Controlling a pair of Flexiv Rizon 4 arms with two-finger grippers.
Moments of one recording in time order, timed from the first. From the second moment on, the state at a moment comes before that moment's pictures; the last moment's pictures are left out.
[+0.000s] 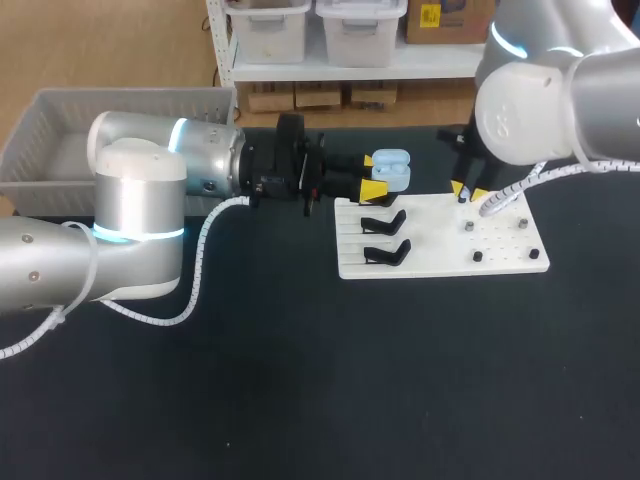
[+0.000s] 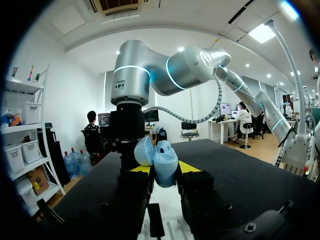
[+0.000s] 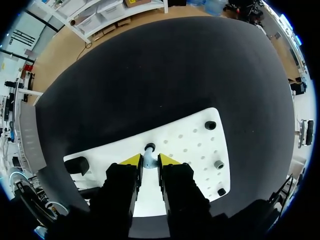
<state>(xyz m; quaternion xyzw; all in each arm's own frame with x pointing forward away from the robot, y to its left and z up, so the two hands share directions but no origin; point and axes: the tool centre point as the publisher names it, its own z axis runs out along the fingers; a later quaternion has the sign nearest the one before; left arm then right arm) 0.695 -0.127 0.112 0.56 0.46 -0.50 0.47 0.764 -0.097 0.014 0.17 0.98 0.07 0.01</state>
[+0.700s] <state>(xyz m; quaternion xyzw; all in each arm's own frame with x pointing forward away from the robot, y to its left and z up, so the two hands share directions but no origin) 0.695 -0.127 0.112 0.56 0.46 -0.50 0.47 0.737 -0.085 0.136 0.10 0.99 0.11 0.05</state>
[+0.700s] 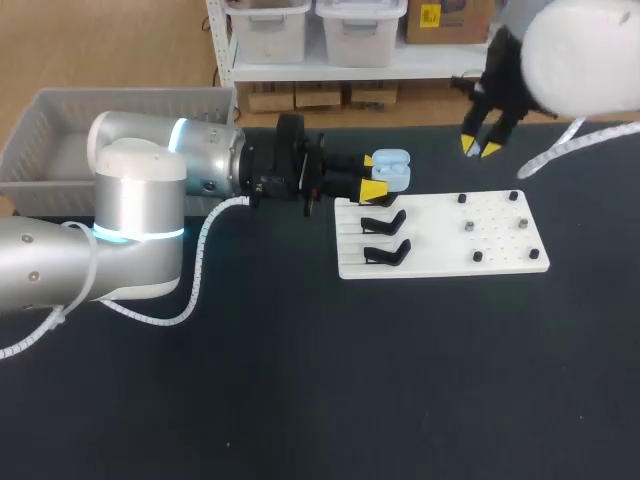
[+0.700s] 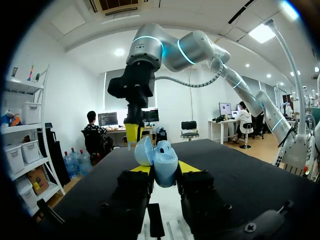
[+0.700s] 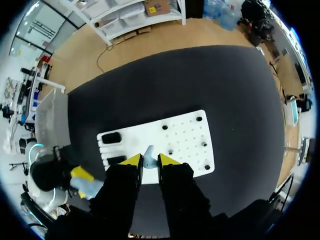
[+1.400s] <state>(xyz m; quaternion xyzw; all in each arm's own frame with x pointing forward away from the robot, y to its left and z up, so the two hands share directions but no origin) 0.695 -0.127 0.112 0.56 0.46 -0.50 0.47 0.652 -0.006 0.229 -0.06 0.99 0.12 0.04</state>
